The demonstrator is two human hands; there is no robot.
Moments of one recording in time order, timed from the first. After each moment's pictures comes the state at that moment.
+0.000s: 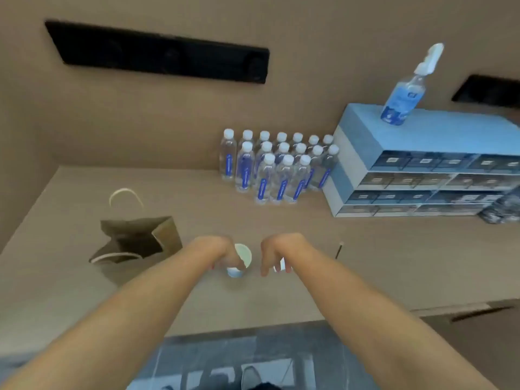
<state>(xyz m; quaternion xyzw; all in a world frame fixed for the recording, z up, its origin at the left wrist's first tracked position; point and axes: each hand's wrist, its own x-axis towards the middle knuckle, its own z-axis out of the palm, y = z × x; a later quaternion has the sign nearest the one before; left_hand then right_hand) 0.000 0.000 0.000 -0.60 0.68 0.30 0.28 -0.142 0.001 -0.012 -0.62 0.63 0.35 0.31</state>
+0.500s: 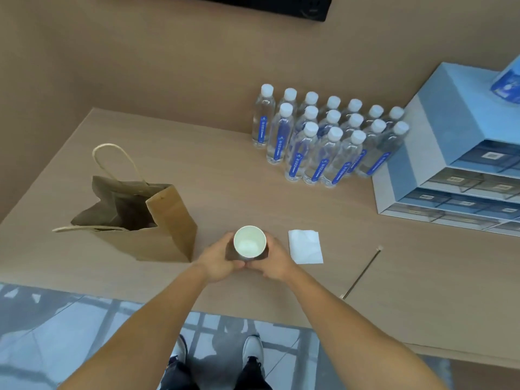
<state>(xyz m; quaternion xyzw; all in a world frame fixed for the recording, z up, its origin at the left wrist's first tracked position) 0.023 0.025 -0.144 -0.67 0.54 0.50 -0.11 -0.151 0.007 -0.156 -0.57 0.59 -0.16 0.55</state>
